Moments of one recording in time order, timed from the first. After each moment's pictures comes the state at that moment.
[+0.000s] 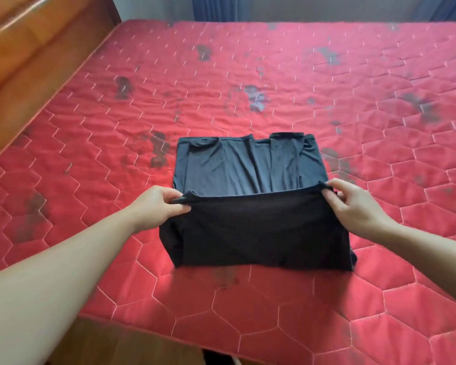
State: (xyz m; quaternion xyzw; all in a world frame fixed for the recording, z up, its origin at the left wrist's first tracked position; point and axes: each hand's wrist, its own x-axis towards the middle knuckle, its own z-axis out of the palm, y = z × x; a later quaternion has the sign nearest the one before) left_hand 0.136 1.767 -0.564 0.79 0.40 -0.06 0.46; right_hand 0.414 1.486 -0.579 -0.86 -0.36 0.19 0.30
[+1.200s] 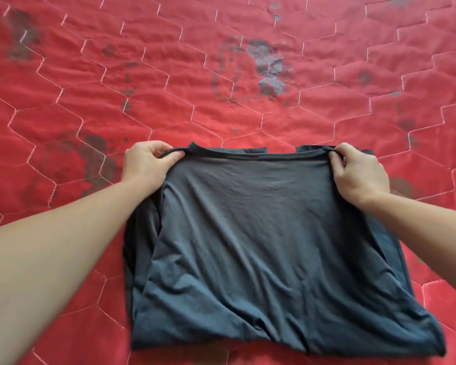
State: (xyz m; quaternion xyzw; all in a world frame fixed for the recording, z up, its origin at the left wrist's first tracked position) left_hand 0.352 1.983 -0.736 0.79 0.50 0.11 0.34; right_hand 0.600 1.715 -0.740 -0.96 -0.24 0.10 0.11
